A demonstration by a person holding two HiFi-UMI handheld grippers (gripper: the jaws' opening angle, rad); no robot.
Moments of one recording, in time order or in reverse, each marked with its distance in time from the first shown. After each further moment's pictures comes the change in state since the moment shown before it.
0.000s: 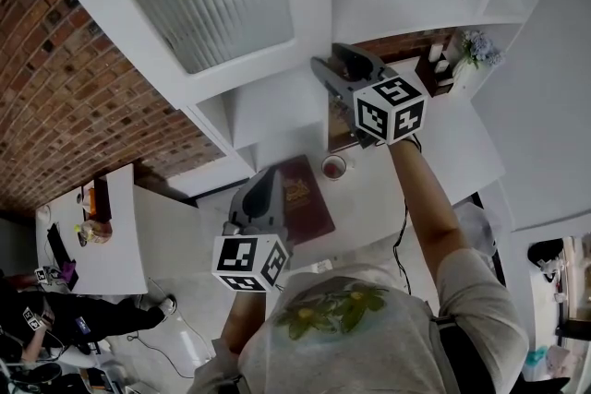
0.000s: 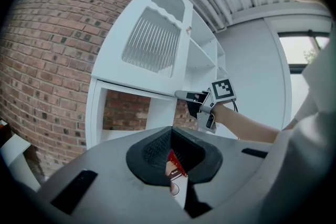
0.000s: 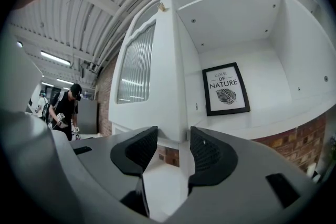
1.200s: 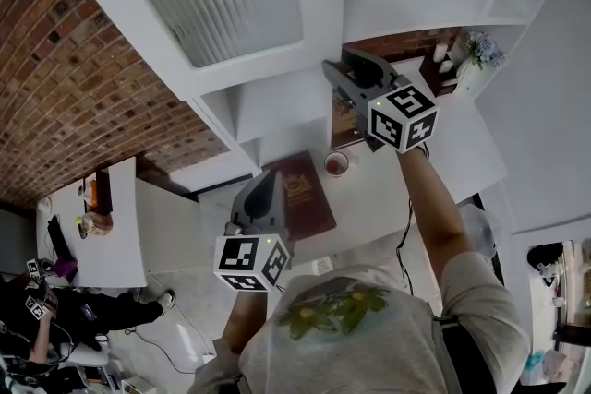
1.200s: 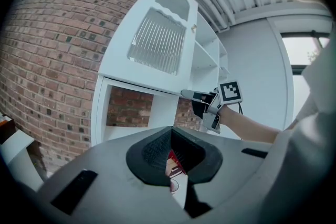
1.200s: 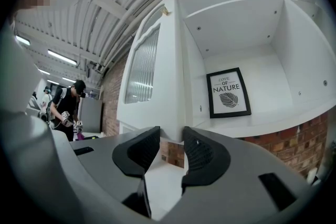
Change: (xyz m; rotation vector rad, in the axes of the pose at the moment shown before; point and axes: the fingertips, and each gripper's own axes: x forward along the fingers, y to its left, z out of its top) left arm -0.013 0.002 -0.009 -0.022 0.007 0.025; right arm -0.020 0.012 0.000 -0.037 -0.036 0.042
